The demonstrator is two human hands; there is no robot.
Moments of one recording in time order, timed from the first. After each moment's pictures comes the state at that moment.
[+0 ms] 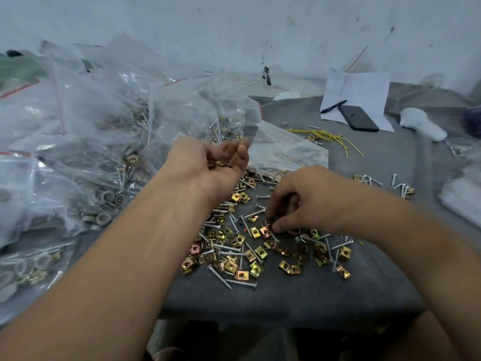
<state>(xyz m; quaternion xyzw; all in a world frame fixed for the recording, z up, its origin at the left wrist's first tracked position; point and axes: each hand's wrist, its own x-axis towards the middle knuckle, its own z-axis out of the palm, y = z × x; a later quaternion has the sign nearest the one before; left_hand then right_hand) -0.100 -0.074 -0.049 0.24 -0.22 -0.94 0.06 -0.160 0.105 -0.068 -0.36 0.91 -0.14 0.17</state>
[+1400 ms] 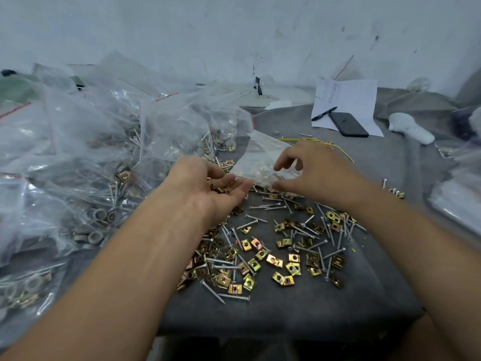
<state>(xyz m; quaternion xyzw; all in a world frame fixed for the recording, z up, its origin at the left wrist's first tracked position) -0.101 -0.066 -0.048 0.30 -0.32 -0.90 0.00 -0.208 0.113 -0.068 -0.29 0.94 -0.16 -0.07</state>
